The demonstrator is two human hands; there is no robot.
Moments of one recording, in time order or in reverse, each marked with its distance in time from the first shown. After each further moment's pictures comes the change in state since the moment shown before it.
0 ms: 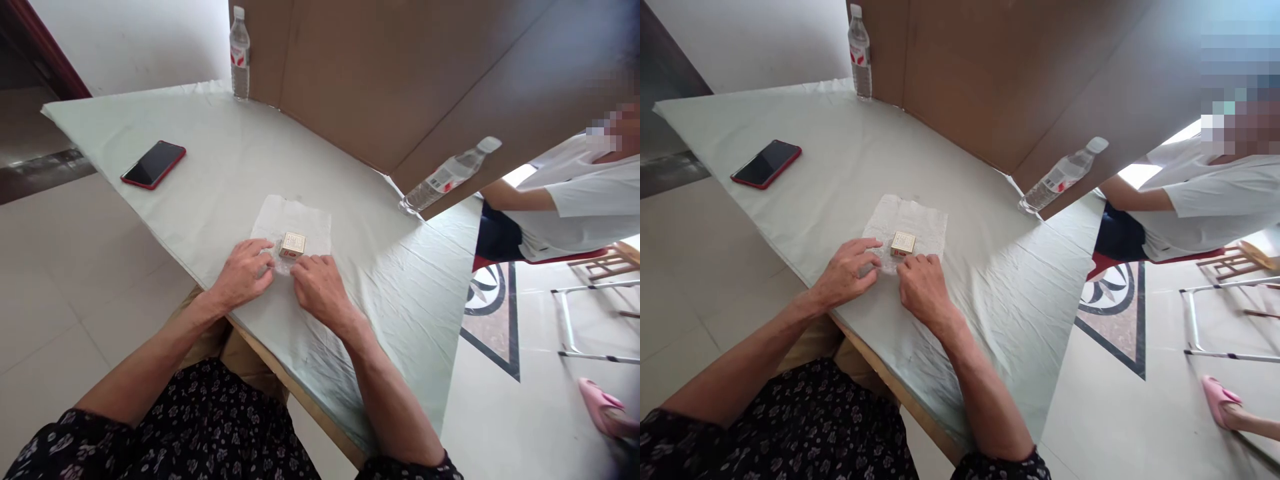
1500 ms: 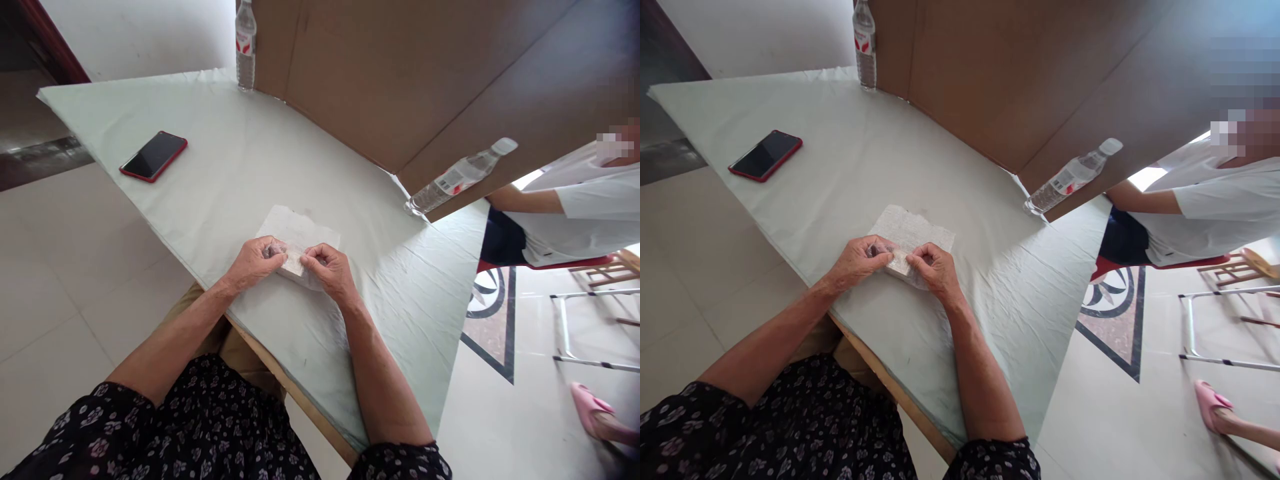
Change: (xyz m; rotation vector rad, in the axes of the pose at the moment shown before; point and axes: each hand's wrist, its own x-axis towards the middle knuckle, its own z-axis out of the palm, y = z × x) left_hand 0.026 0.005 0.018 -0.715 -0.005 -0.463; right_hand 0.016 0.042 0.030 1.051 0.246 0.385
